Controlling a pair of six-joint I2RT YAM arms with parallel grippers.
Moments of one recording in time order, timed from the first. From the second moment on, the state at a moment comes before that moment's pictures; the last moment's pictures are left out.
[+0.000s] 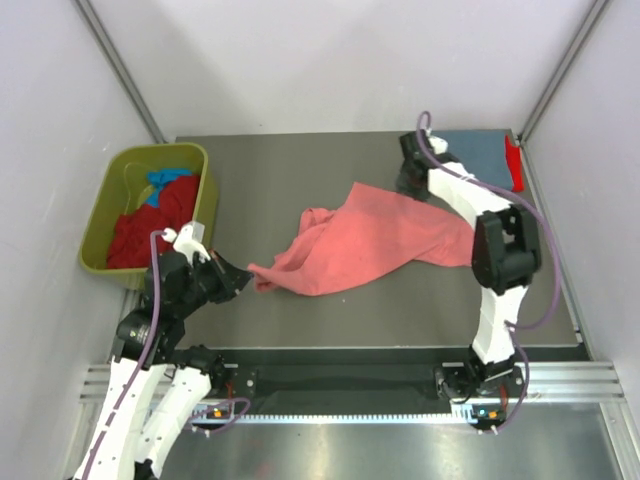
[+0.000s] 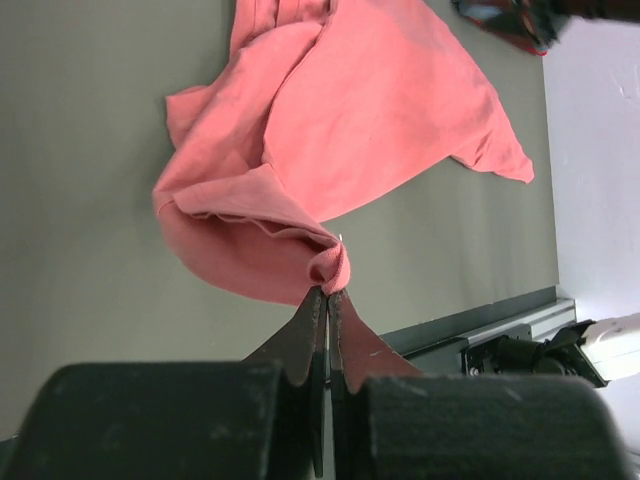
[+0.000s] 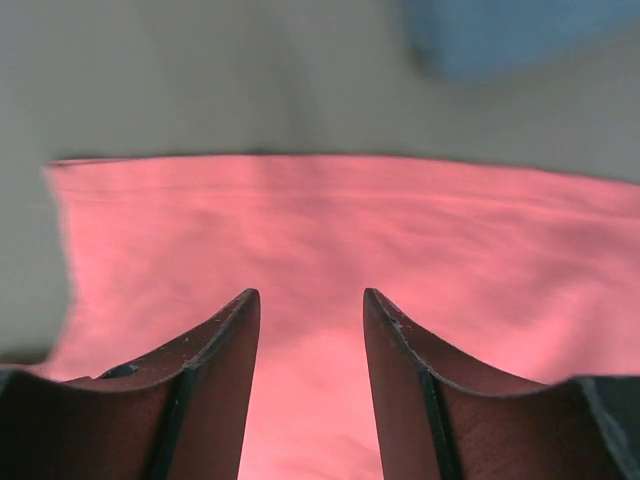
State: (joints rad) left arm -0.25 0.50 0.80 -0.79 0.25 -0.66; right arm 0.31 1.96 1.60 -0.62 0.29 0.65
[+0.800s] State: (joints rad) left arm -0.25 0.38 0.71 -0.75 0.28 -0.74; right arm 0.52 2.45 2.11 -0.49 0.46 0.69
